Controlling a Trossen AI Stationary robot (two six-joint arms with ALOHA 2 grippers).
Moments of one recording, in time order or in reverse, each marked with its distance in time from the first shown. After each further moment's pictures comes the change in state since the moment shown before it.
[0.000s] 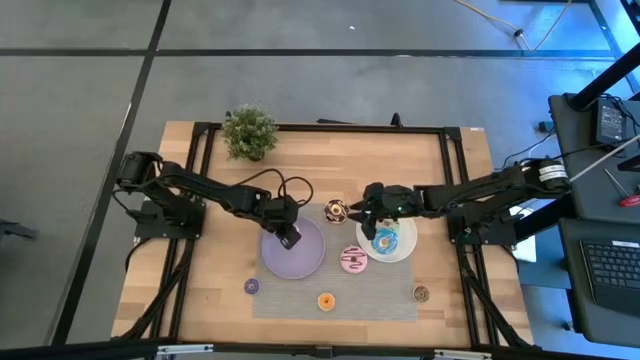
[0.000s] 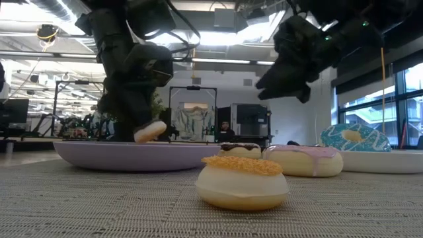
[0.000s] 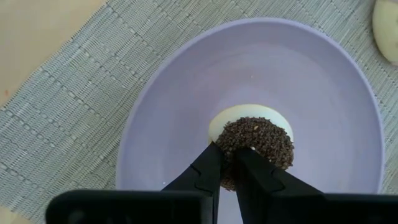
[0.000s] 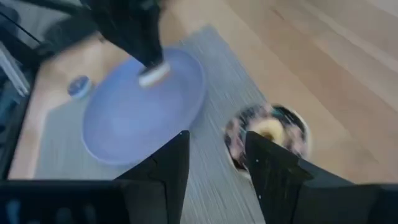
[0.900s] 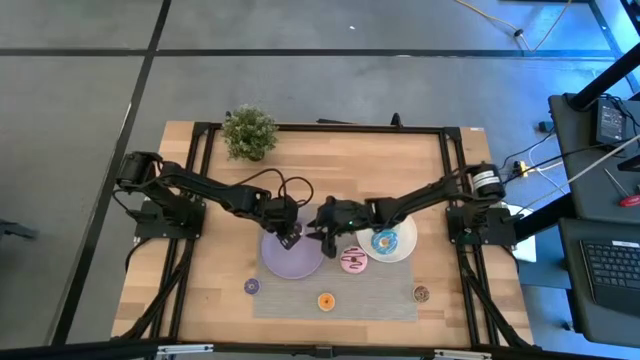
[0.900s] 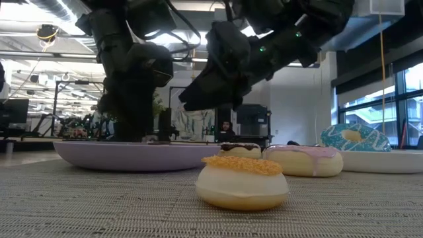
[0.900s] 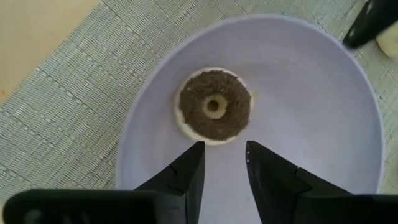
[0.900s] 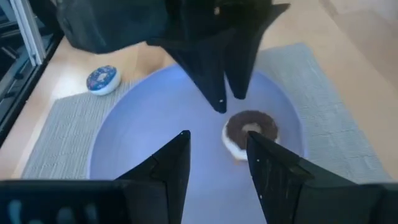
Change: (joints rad) left arm 0.002 0.000 0.000 -0.004 0.021 0.011; right arm 0.053 0.525 0.408 0.128 -0.099 -0.209
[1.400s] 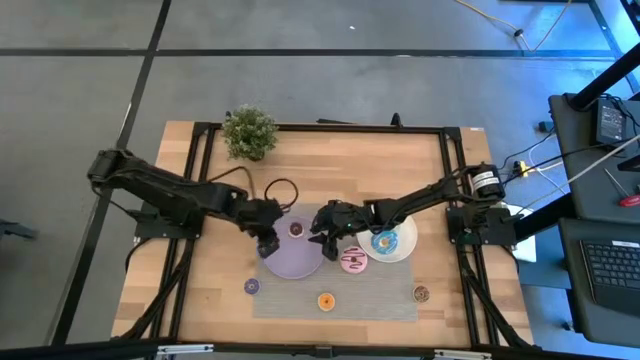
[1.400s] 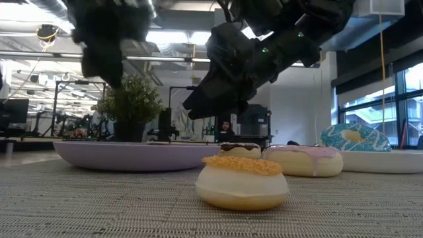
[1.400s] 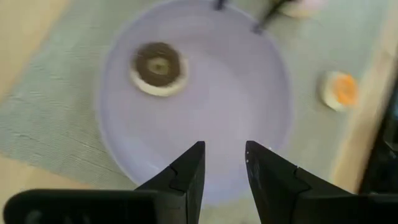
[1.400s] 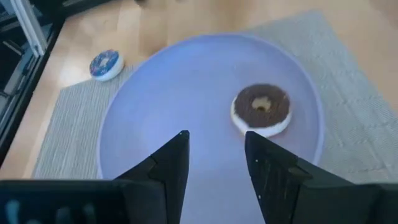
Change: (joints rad) left arm -0.128 -0.276 0.000 -0.161 0.024 0.090; right arm 0.018 0.000 0.005 -0.073 -0.032 0.082
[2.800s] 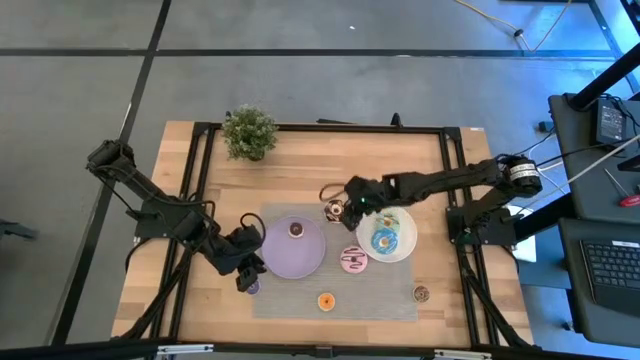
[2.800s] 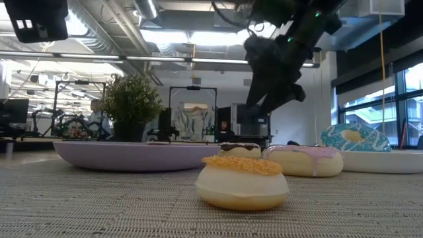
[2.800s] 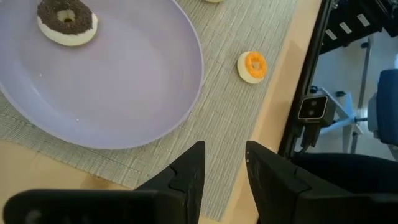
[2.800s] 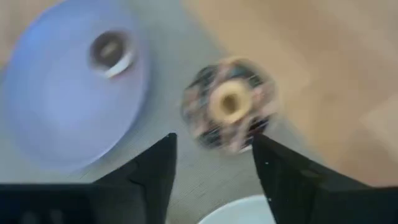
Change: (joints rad) left arm -0.412 -0.079 0.000 0.061 -0.264 -0.386; right arm -0.144 -0.294 -0.001 -0.683 0.086 0.307
